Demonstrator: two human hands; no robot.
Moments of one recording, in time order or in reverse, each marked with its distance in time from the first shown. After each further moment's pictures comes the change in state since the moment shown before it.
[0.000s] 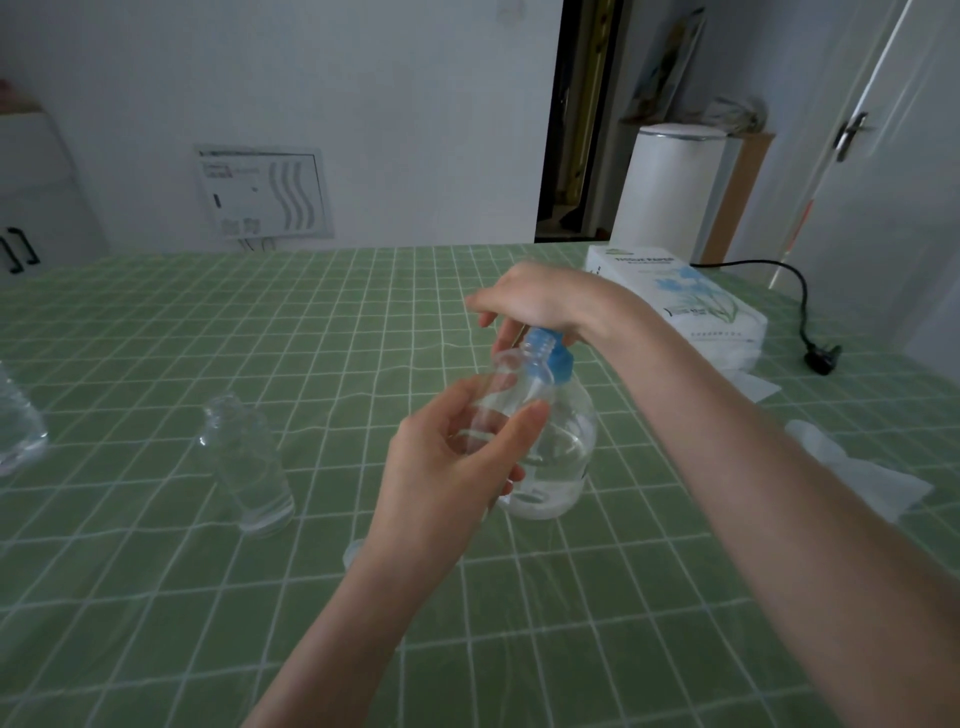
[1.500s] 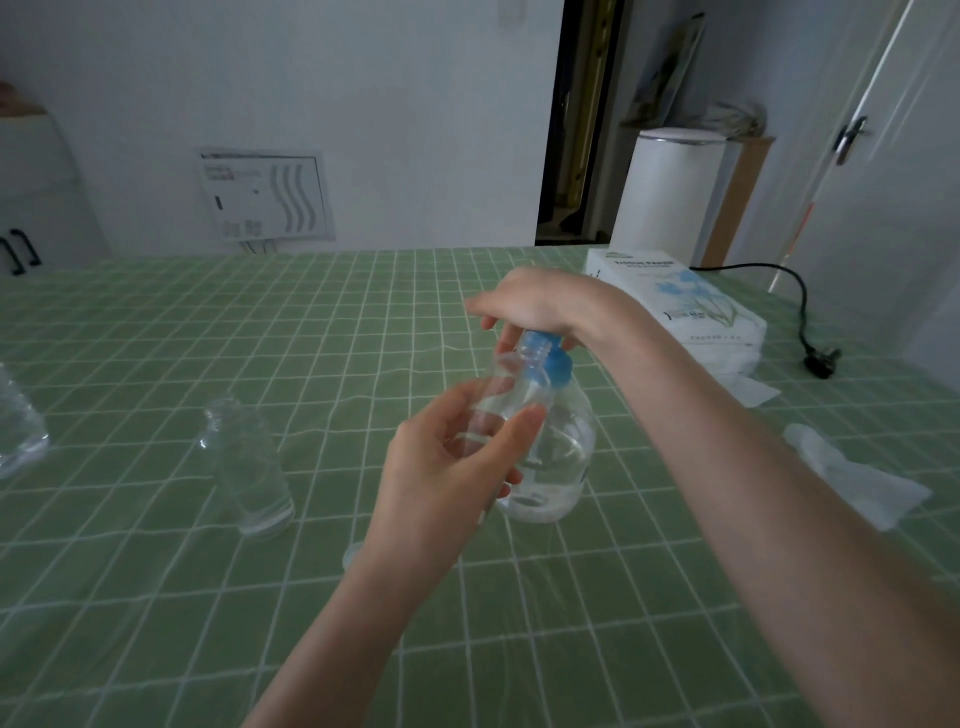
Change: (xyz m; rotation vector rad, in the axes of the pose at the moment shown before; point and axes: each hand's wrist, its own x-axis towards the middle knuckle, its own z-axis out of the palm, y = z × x) left_hand 0.001 -0.001 0.000 0.005 0.014 0.002; right_hand -0.002 -0.004 0.000 -0.050 -0.008 0.053
